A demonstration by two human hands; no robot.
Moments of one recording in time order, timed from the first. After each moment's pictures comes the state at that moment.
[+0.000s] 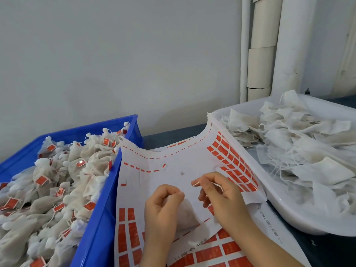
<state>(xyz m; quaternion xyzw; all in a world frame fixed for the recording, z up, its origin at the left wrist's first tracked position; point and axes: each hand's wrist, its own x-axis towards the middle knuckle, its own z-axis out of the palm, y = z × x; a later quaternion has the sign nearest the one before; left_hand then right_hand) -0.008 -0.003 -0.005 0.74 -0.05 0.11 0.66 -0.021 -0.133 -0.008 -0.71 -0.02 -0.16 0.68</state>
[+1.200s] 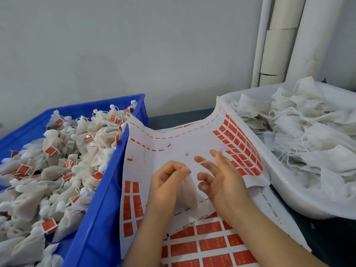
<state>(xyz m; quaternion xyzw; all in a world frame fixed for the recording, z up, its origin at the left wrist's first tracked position) -0.010 0.004 -0.006 0.71 -0.09 0.04 0.70 -0.023 -0.120 -0.004 -0.44 0.07 -0.04 0.90</state>
